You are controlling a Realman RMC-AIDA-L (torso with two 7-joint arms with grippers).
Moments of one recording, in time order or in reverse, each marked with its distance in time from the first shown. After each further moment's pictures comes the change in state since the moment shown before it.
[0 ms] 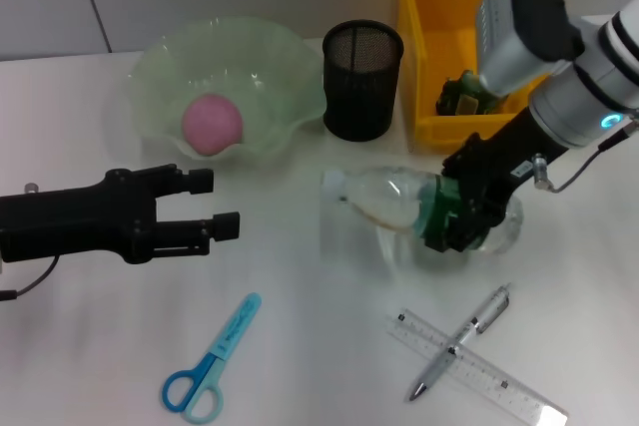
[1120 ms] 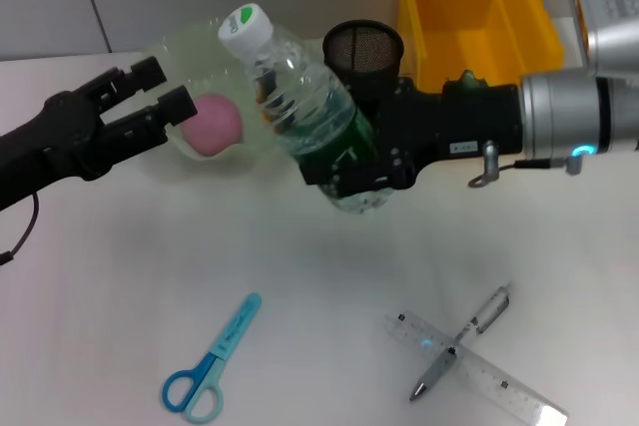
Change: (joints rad) left arm 0.022 -0.069 -0.297 -0.109 -0.159 0.110 0.122; right arm -0.203 0.062 0.122 0.117 0.739 -0.007 -0.429
